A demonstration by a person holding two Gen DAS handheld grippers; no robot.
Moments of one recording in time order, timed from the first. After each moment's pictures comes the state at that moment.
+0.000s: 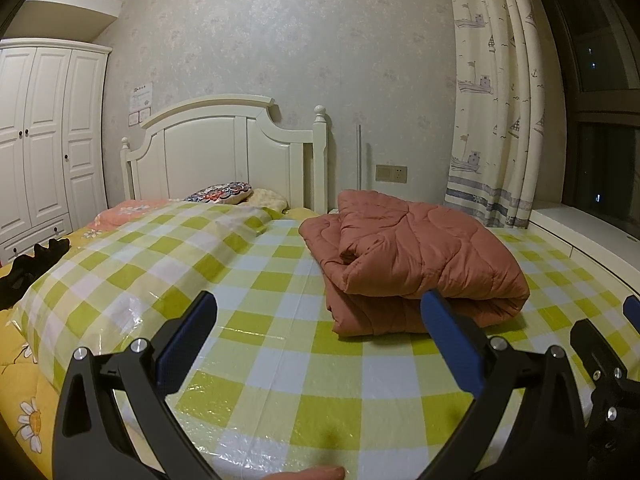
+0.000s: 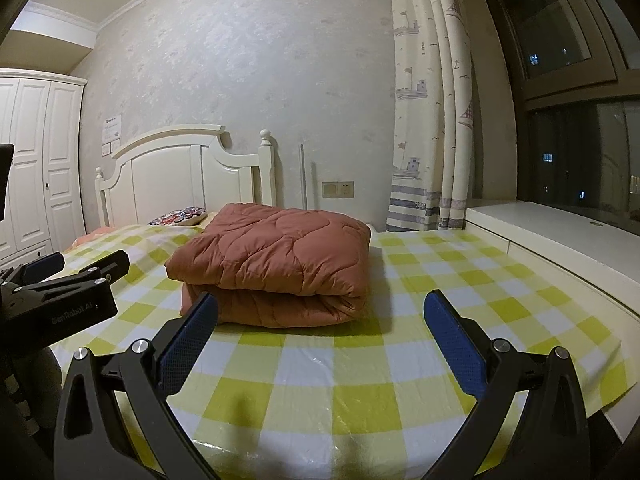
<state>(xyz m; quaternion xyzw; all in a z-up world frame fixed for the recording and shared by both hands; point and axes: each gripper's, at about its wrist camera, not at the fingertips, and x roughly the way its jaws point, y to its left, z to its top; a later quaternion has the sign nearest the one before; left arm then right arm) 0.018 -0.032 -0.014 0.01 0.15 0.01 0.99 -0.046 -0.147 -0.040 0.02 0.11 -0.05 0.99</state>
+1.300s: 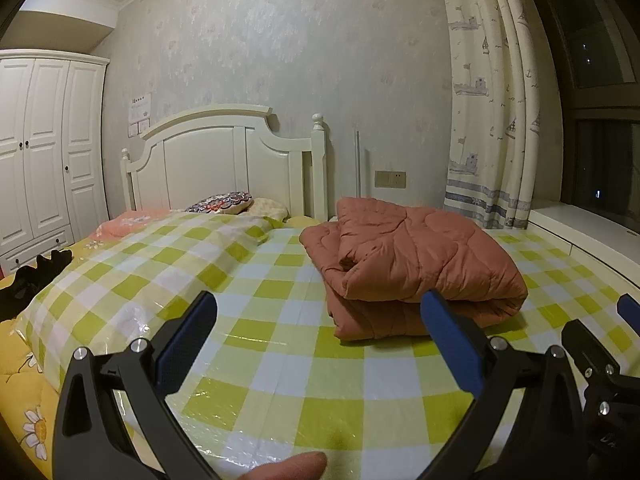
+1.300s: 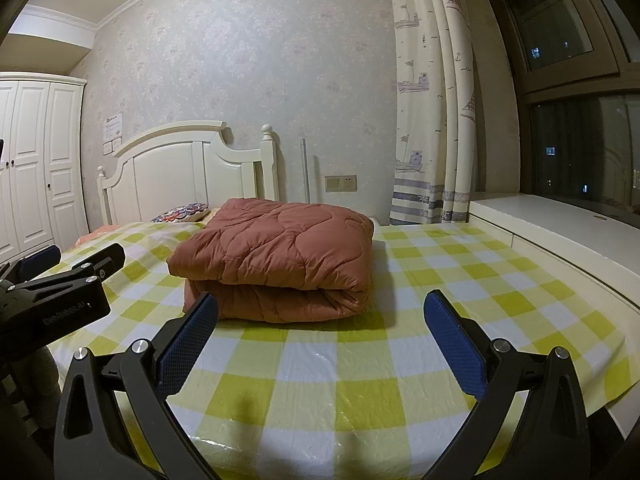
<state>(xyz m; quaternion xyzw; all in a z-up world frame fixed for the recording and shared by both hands) 0.009 -0.029 -0.012 0.02 0.14 0.01 0.99 -0.051 -0.143 -0.039 0.02 0.11 -0.05 0.99</state>
